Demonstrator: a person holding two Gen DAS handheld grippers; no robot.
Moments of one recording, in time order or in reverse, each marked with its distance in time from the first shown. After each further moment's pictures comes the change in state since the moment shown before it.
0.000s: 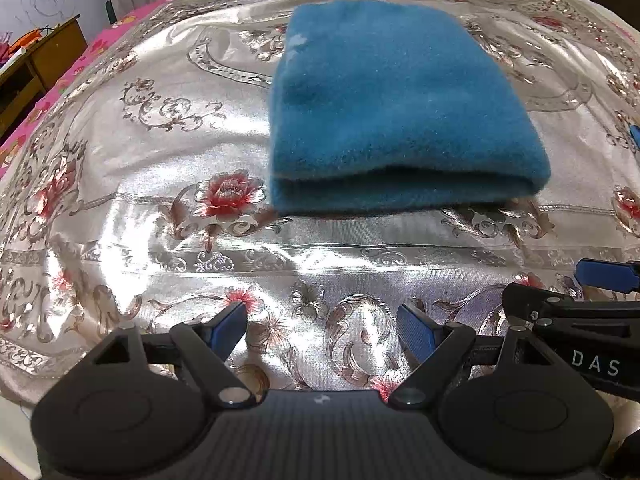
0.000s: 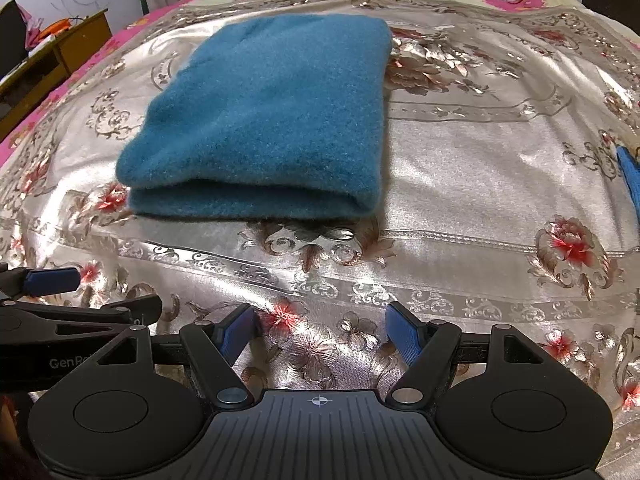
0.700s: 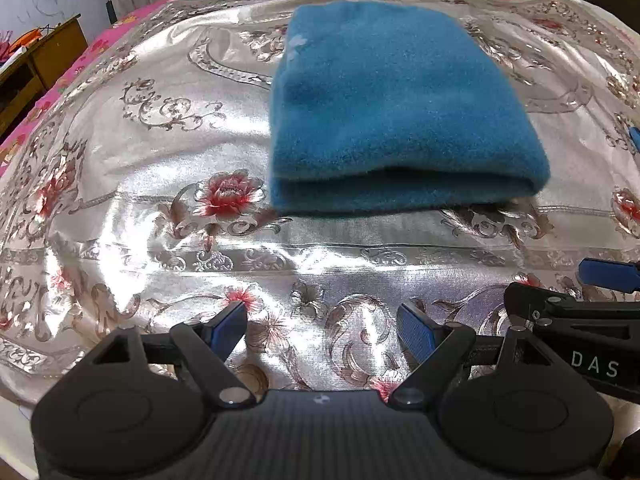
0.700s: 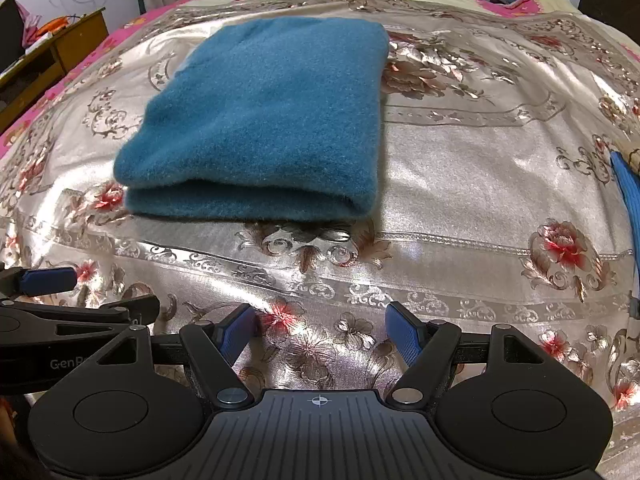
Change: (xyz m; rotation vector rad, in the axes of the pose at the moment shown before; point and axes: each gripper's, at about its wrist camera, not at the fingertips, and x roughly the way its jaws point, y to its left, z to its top) left arm 0.000 0.001 0.000 -0.005 -0.002 -0.005; right arm -0.002 0.002 -0.001 -0.010 -0.008 -0.022
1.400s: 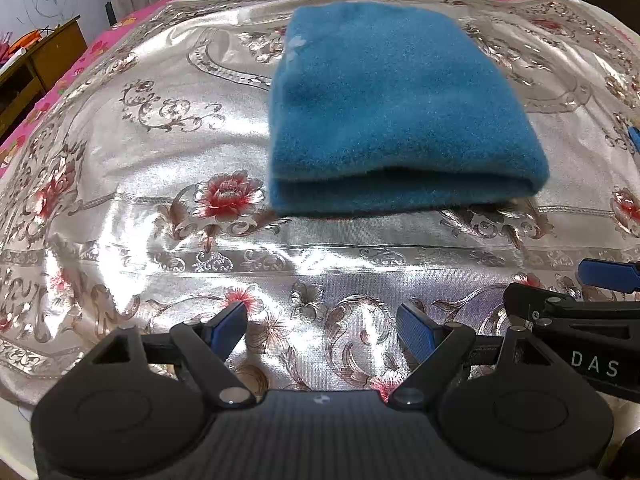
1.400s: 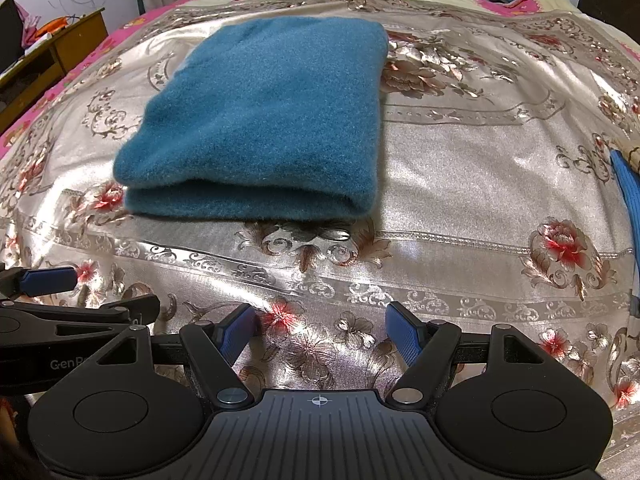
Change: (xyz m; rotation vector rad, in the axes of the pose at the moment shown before) left arm 0.000 -0.001 -0.001 0.005 -0.006 0.001; right arm -0.001 0.000 0.000 0.002 0.002 0.000
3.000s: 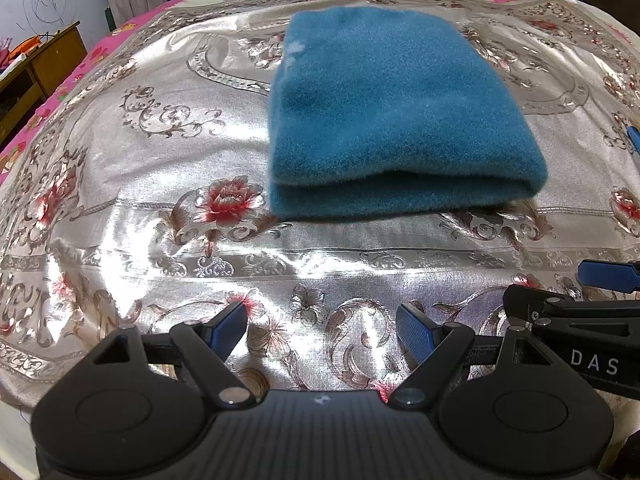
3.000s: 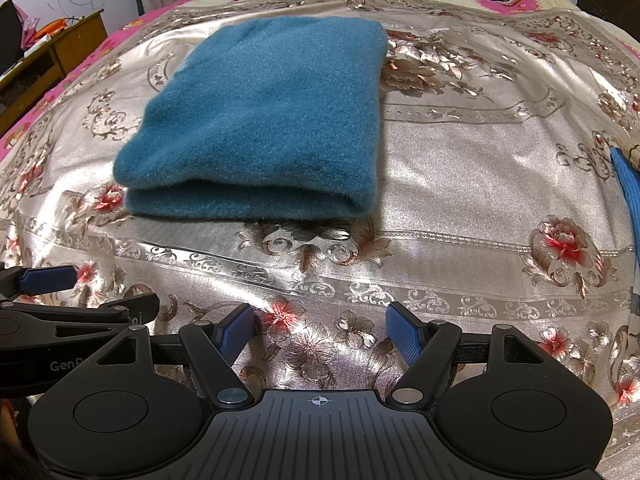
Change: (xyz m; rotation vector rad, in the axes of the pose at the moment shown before) left arm -0.002 -0.001 0.000 0.008 -0.011 0.002; right arm 0.000 0.000 -0.001 0.003 0.001 0.001
